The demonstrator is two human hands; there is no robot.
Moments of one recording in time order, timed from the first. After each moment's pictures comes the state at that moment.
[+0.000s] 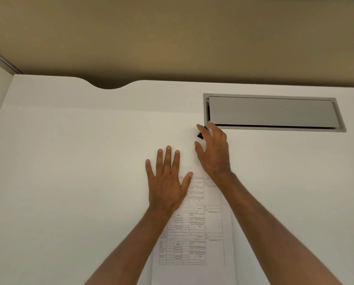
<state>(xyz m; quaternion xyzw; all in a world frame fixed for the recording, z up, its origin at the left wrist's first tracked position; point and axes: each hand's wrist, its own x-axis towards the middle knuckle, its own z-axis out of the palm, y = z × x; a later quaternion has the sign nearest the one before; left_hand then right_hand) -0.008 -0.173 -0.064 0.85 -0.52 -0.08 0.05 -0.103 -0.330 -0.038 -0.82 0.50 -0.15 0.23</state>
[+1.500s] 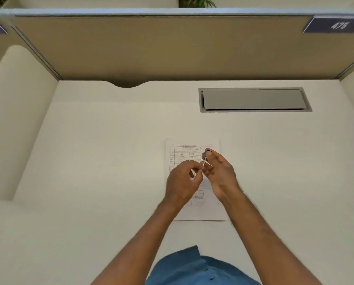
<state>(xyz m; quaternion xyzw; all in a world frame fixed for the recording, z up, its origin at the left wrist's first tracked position) -0.089 -0.071 0.058 0.75 -0.46 -0.28 0.38 -0.194 -0.153 0.072 -0.25 0.52 -0.32 0.75</state>
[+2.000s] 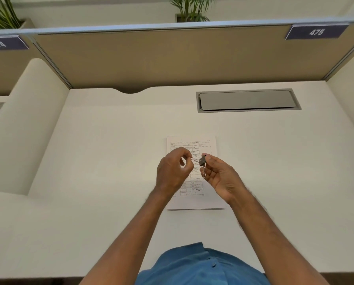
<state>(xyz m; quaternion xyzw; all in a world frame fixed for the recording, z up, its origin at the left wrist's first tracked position) -0.082 -0.041 0.103 0.77 -0.48 -0.19 0.38 -0.234 -0.112 0.103 -0.24 0.45 -0.27 0.81</state>
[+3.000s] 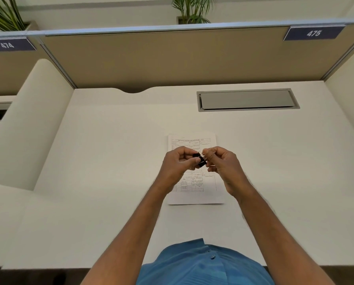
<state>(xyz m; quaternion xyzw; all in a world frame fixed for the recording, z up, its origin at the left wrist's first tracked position) -0.082 -0.032 0.119 0.61 -0.31 -0.49 0.54 -0.239 -0.108 0.131 -0.51 0.47 -0.26 0.67</state>
